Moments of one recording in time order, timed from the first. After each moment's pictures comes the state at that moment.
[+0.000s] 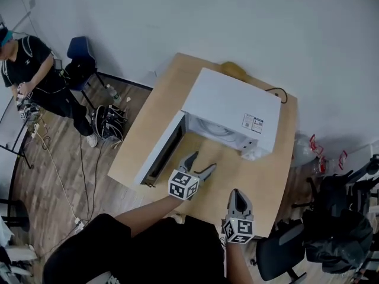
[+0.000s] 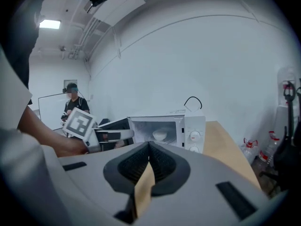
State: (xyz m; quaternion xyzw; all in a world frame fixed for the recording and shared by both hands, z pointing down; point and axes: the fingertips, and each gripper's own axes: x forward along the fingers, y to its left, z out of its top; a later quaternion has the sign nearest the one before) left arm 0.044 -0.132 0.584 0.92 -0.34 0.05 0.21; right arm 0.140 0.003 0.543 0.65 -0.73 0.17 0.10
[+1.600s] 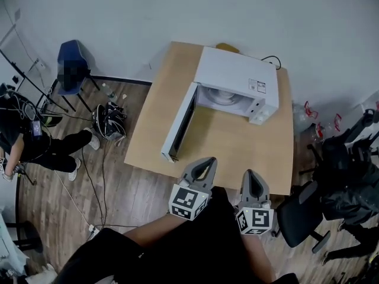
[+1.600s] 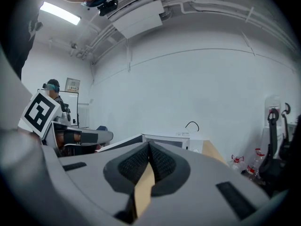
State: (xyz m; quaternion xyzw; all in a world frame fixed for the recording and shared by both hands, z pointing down) left arm -0.070 0.045 0.443 0.94 -0.31 0.01 0.13; right arm 0.028 0.109 0.436 0.70 -0.70 0.07 0.08
